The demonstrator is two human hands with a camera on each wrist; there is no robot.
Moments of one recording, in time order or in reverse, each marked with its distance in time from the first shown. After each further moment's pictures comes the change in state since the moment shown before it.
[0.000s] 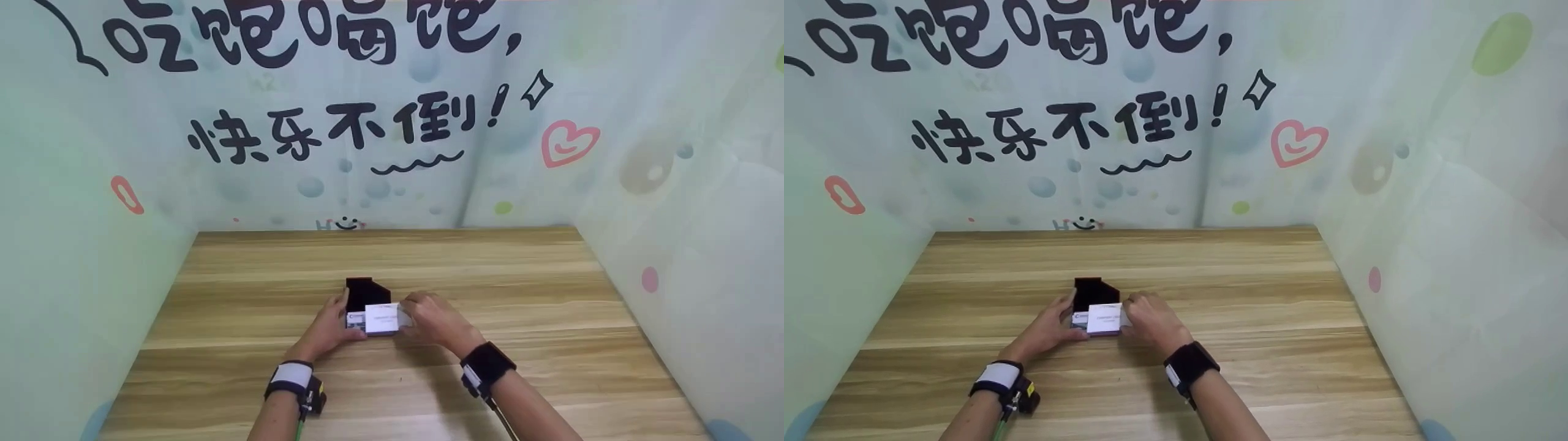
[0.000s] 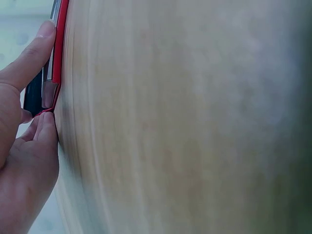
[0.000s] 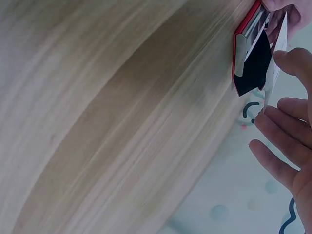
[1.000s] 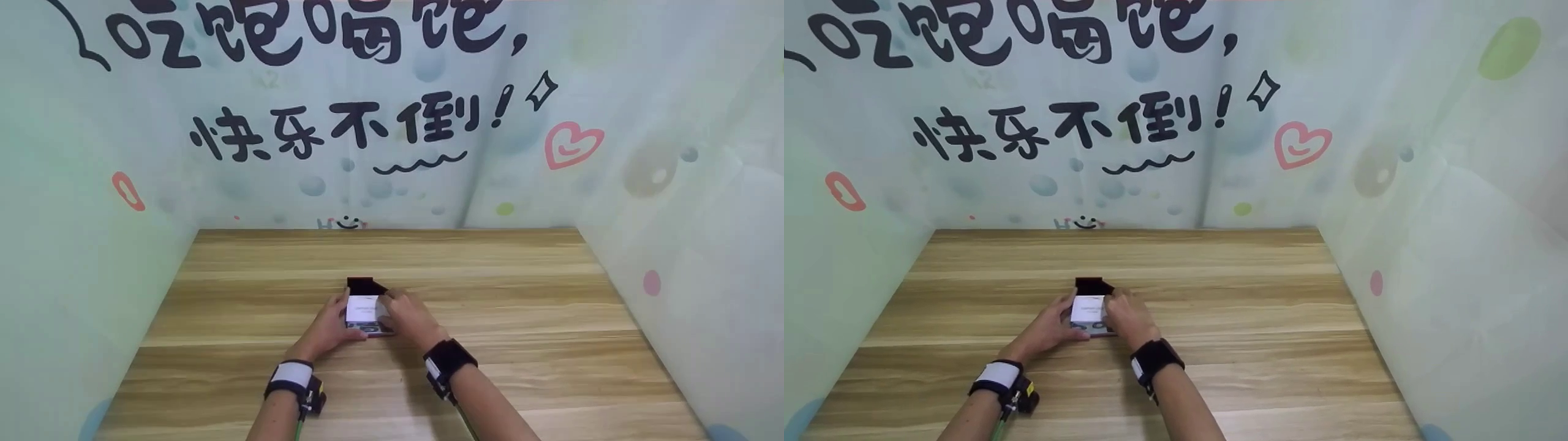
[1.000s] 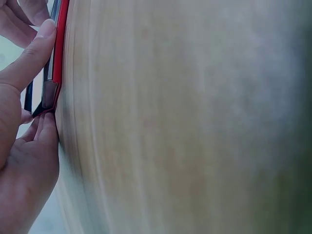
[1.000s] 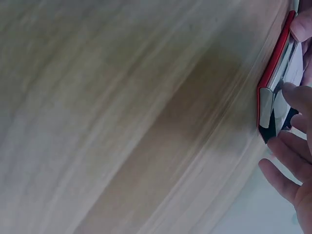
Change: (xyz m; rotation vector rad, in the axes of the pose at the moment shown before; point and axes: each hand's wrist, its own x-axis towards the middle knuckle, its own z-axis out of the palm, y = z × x) left_hand 0.002 0.002 0.001 -0.009 0.026 -0.007; right_hand 0.039 -0.022 0.039 0.014 -0.029 0.180
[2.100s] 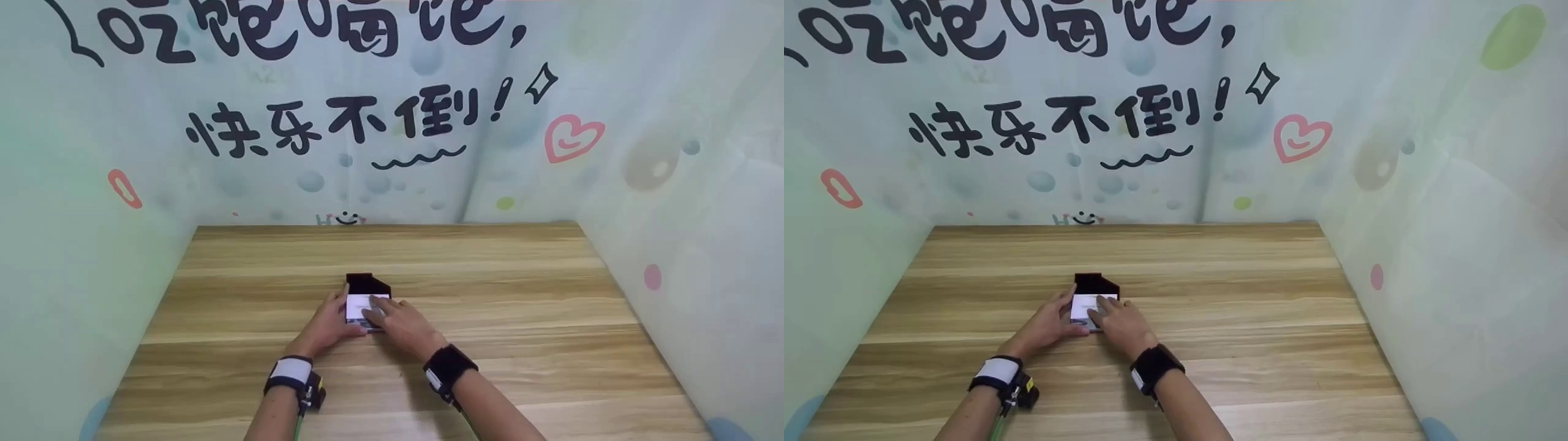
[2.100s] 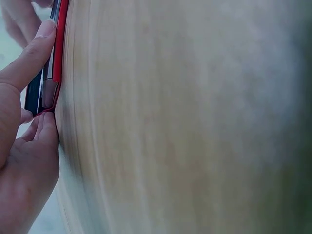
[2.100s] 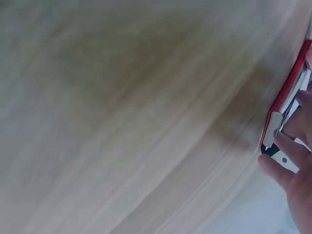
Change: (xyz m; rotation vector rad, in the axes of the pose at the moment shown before) left_hand -0.001 0.000 0.000 -0.008 -0.015 -0.018; right_hand -0.020 -0.009 0.008 -0.210 -0.129 -0.176
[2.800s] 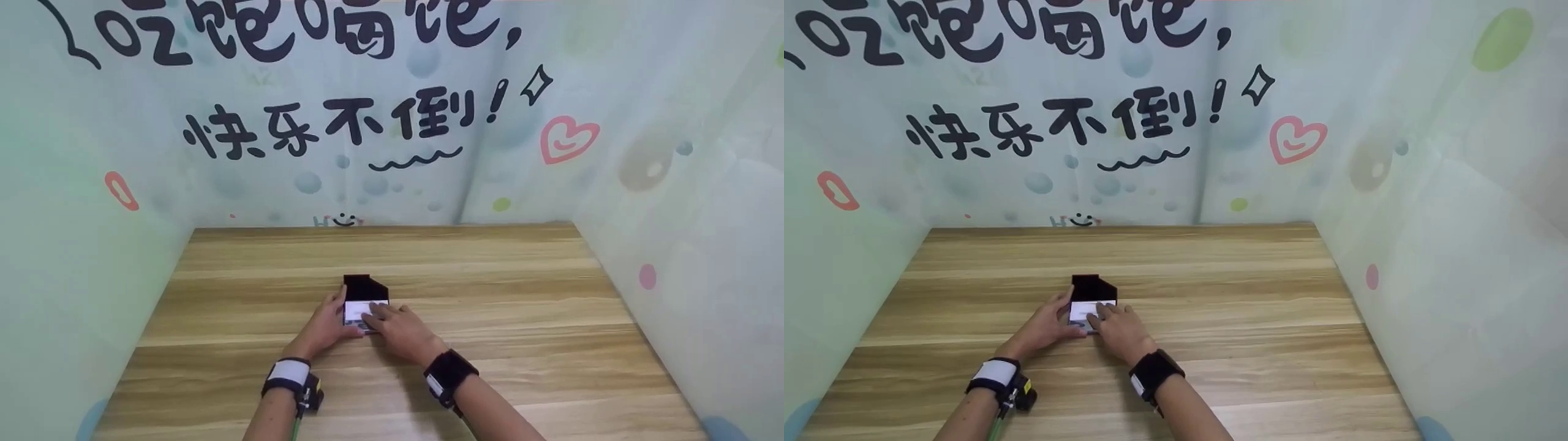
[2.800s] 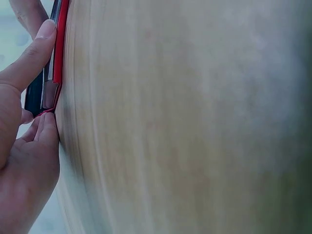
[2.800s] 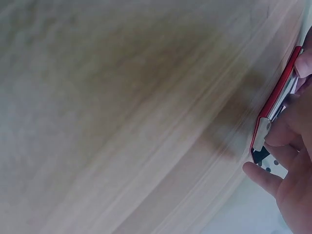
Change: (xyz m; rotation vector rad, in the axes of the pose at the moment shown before) left_hand 0.000 0.001 -0.001 0.037 -0.021 -0.019; right_hand -0.005 -0.008 -0.004 0.042 -0.134 0.058
